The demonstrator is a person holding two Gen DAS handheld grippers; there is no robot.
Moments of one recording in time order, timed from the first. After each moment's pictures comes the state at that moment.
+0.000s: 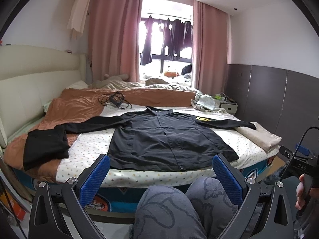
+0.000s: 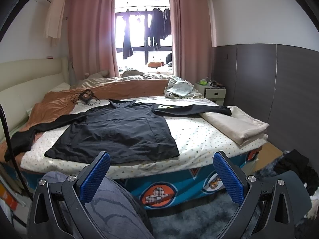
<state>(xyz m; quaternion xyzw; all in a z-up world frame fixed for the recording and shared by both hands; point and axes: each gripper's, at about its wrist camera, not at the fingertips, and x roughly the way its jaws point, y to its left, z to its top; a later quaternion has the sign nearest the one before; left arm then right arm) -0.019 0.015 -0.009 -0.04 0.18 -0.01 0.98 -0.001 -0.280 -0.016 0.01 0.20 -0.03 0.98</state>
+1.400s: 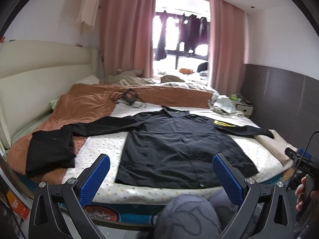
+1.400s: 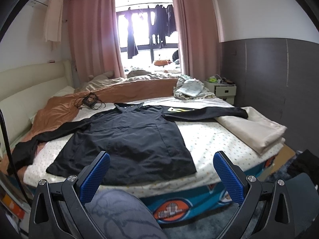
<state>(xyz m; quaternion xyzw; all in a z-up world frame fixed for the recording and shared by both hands) 0.068 0.059 0.004 -0.05 0.20 0.05 0.98 0.102 -0.259 -0.006 0.03 0.21 0.01 0.98</state>
